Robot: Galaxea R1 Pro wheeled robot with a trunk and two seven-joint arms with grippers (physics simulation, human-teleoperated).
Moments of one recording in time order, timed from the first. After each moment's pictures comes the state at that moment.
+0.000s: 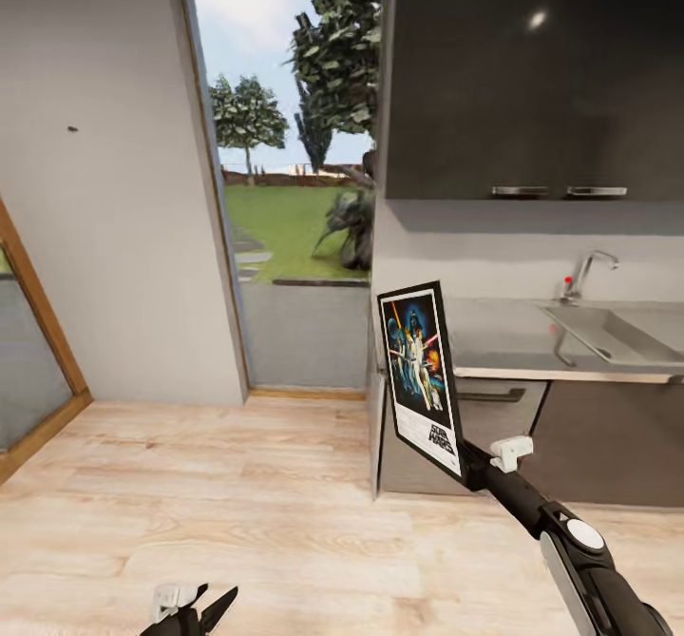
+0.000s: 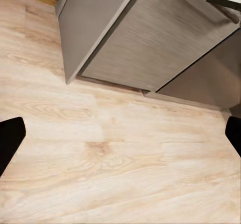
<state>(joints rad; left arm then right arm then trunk) -0.42 0.38 -1.47 -0.40 1.85 -0.46 -0.76 -0.28 -0.14 -0.11 -1.17 -0.13 0.03 0.49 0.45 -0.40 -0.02</state>
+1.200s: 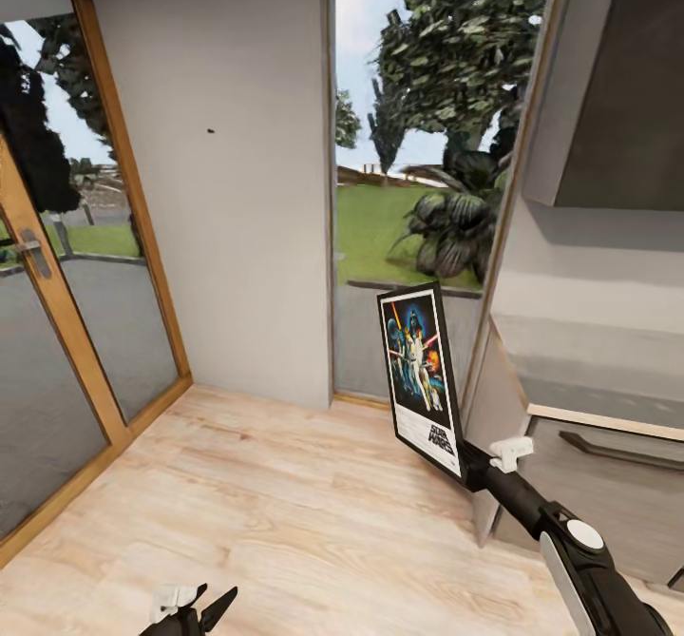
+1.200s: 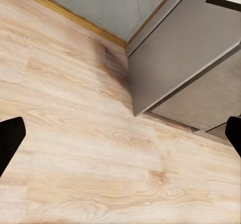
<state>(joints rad) -0.42 0.38 -1.47 -0.40 1.85 -0.46 -0.76 -0.28 -0.14 -0.11 -1.17 -0.13 0.03 0.49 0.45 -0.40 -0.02</state>
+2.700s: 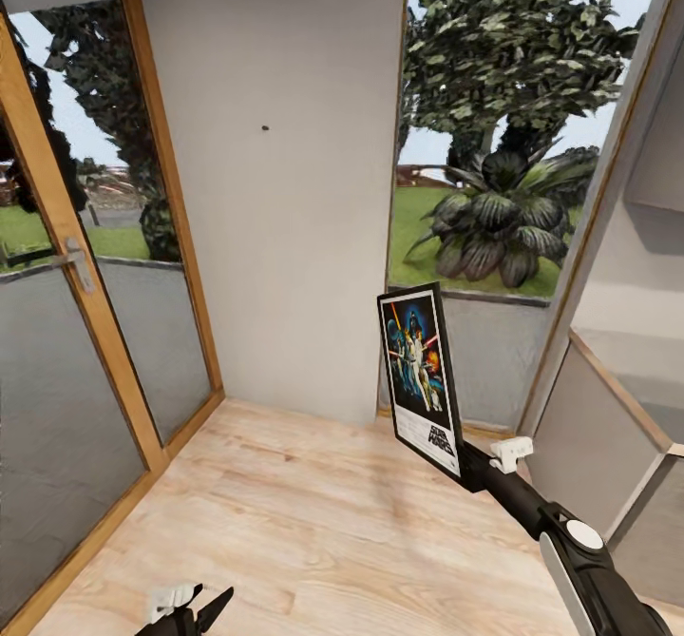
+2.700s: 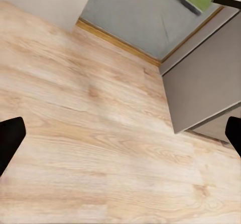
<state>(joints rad) -0.42 0.38 -1.47 -0.37 1.85 -0.46 -0.76 -0.28 -0.14 -0.11 -1.17 -0.13 0.03 0.49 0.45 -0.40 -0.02</state>
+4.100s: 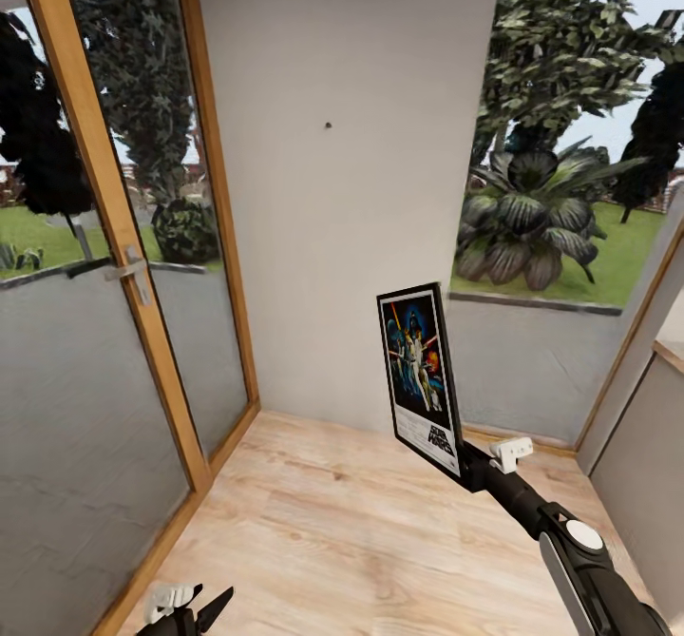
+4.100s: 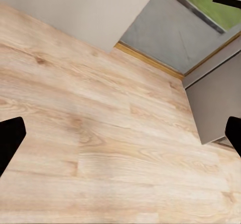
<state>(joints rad) -0.42 0.38 -1.47 -0.37 1.85 -0.46 -0.76 -0.28 -0.14 -0.11 -1.17 -0.13 0.03 0.49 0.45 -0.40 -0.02</state>
